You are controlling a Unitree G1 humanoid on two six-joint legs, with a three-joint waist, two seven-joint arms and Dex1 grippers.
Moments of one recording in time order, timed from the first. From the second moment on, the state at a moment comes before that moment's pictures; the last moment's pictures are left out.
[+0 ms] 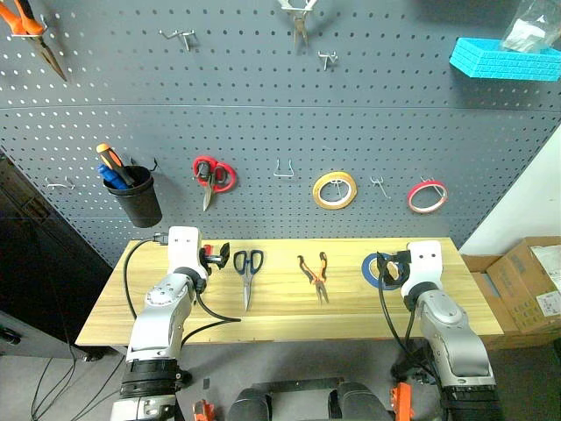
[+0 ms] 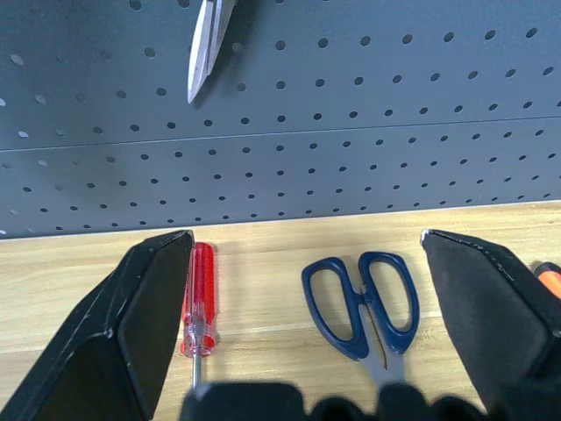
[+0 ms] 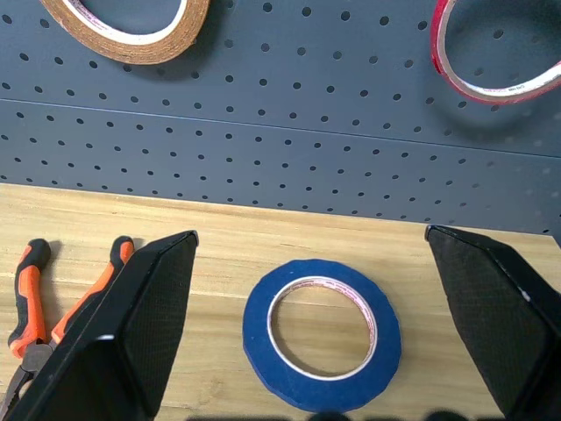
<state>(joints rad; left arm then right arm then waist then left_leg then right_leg) -0.19 0.28 0.16 0.04 -0.16 0.47 -0.19 -0.04 -0.18 -0.06 -0.15 0.04 0.43 0.11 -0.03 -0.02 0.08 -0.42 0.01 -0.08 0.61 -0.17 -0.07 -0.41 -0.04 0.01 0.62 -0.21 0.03</state>
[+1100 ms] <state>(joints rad) -0.28 0.21 0.07 -0.08 -0.26 0.65 -0.28 -0.04 -0.35 -0.06 -0.27 0.08 0.65 0.24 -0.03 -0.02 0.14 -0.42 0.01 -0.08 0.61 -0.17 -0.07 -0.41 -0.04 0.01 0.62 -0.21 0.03</state>
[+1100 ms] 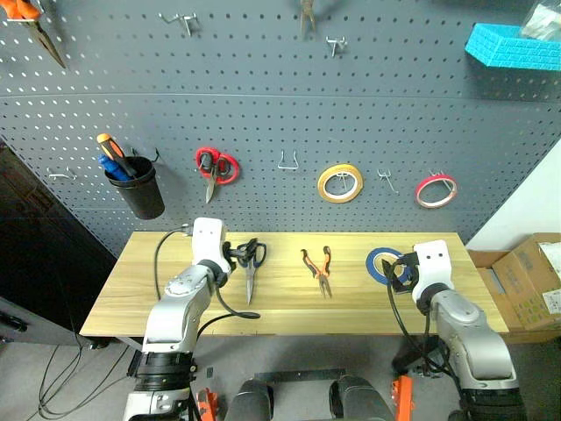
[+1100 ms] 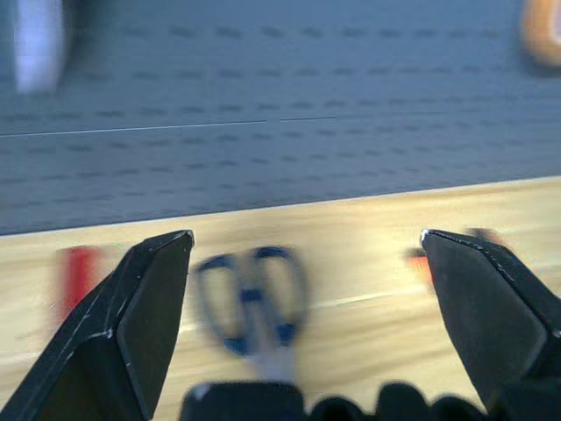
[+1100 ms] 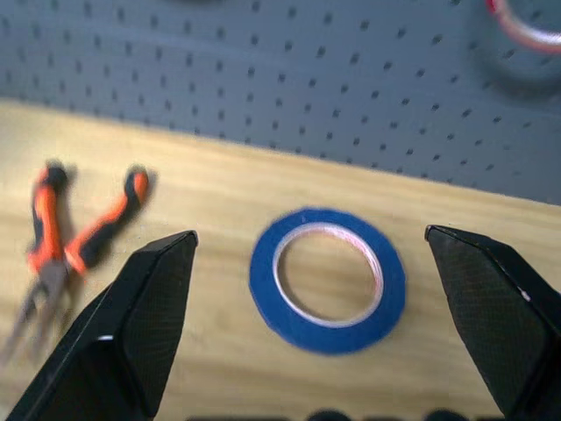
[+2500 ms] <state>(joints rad) -0.43 -0.14 -0.13 0.00 -0.42 1.06 -0.26 -0.68 -0.54 0.17 0.78 0.00 0.38 0.84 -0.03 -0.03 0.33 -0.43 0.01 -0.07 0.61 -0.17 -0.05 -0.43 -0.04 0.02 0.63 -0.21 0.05</state>
